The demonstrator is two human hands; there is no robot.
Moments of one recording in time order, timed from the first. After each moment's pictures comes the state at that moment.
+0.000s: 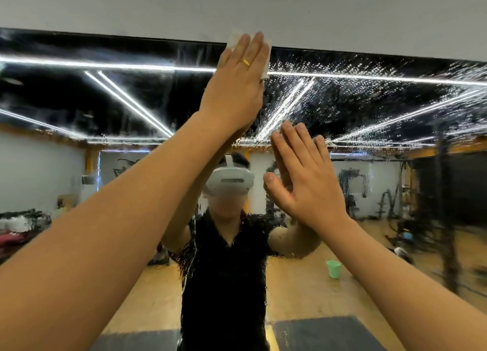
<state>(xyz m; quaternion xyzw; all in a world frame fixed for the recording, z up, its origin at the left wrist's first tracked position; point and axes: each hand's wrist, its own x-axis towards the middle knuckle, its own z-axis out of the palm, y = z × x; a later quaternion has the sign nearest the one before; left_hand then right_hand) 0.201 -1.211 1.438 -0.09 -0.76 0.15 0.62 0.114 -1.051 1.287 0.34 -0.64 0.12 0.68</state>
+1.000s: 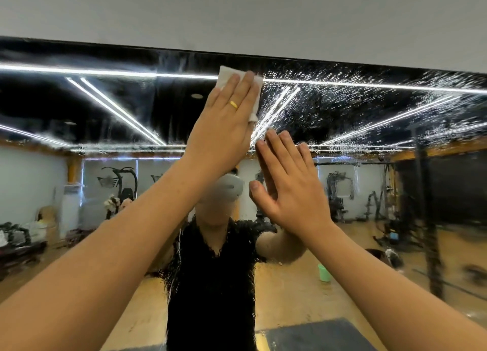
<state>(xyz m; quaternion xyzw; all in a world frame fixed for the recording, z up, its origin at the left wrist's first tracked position) 0.192 -1.212 1.385 -0.13 -0.75 0.17 0.63 0.114 -1.054 1.285 0.34 -0.63 0.13 0.69</state>
